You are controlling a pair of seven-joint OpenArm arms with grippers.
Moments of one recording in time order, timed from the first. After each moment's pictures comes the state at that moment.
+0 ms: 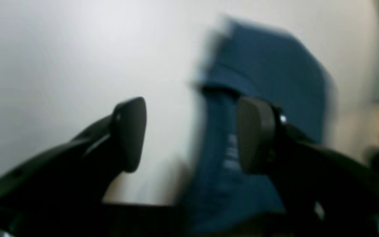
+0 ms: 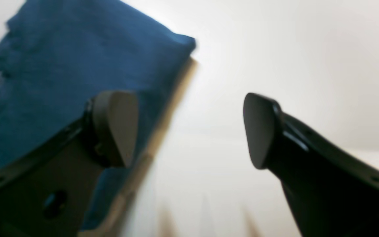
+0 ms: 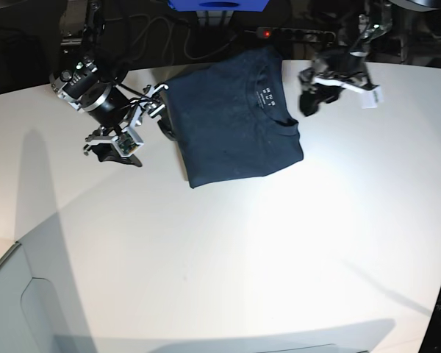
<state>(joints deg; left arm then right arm) 40.7 -12.2 -7.5 116.5 -51.9 6.3 28.5 -20.4 3.5 10.1 113.3 4.8 44.7 -33.4</state>
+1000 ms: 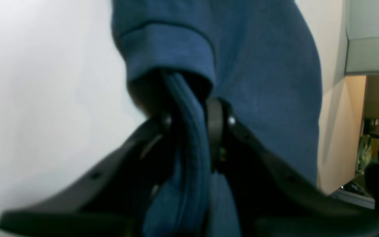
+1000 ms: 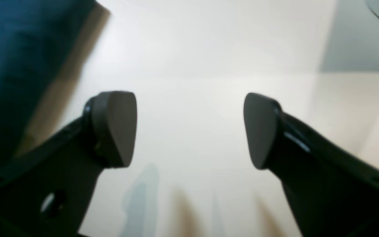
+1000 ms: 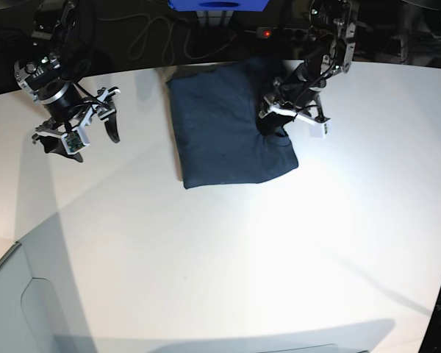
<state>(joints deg) 23.6 -11.0 4.5 94.4 -53.8 4.2 26.6 -22.4 6.2 24.9 113.3 4.7 44.7 -33.4</state>
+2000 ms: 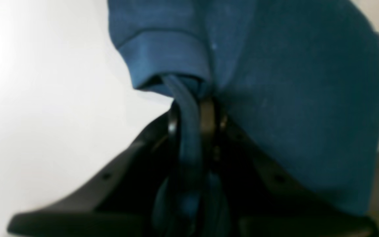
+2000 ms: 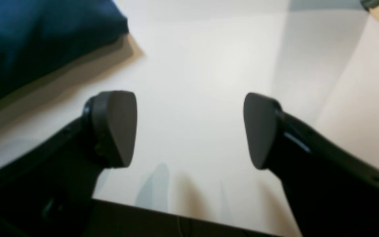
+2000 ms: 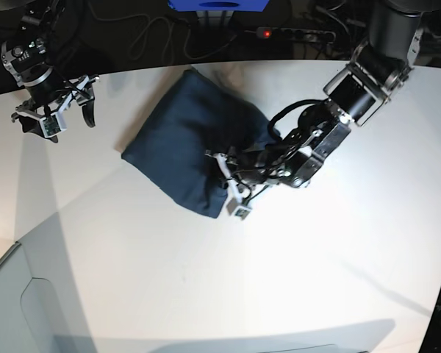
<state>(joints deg) -24.0 -20.6 52.4 74.7 -53.1 4.7 44.0 -27.2 5.9 31.6 113.5 4.9 44.7 -33.1</state>
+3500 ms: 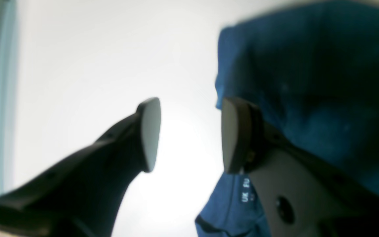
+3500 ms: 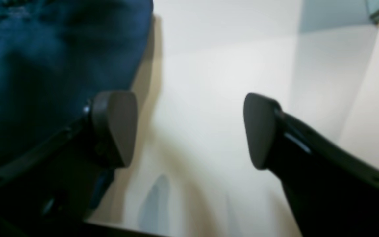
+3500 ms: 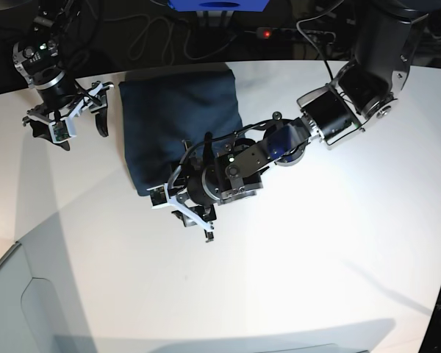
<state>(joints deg) -32.8 -13.4 59.9 86.8 -7.9 -17.2 42.3 -24.9 0.0 30.8 116.7 4.7 44.7 -33.6</state>
